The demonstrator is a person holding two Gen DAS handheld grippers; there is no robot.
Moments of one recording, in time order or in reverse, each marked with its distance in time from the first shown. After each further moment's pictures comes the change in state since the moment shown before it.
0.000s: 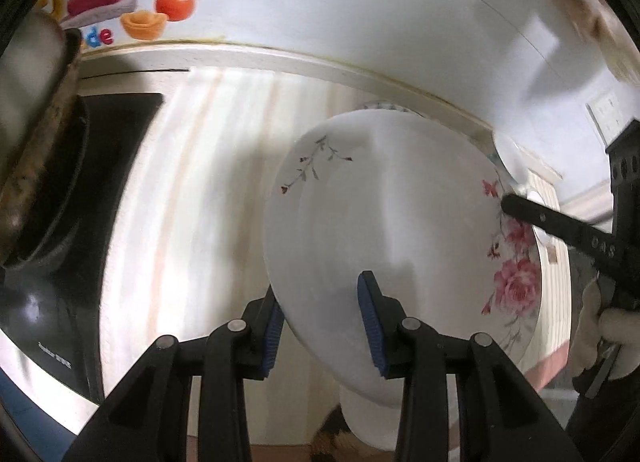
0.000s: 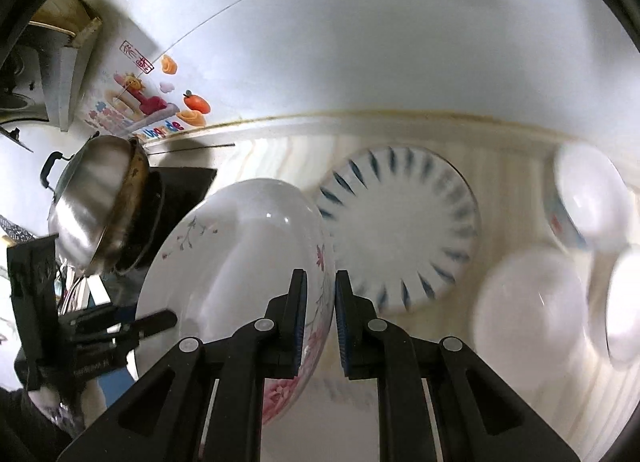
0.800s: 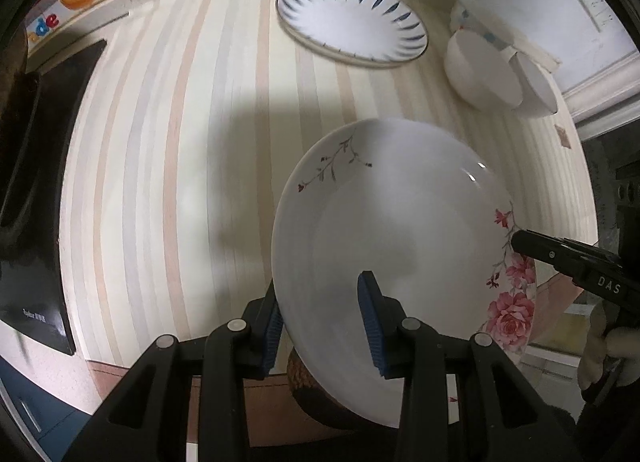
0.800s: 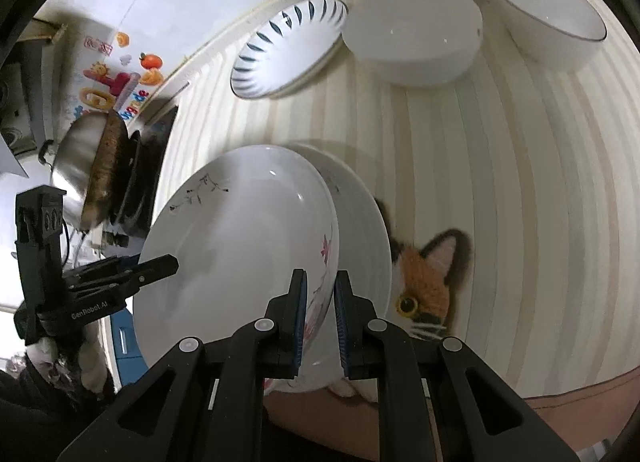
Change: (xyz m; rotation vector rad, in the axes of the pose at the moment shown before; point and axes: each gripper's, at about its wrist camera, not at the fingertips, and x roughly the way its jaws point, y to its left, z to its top) left arm 0.049 -0.047 -0.080 0.165 0.237 0.057; right arm -0.021 -0.073 -0.193 0.259 0.130 0.037
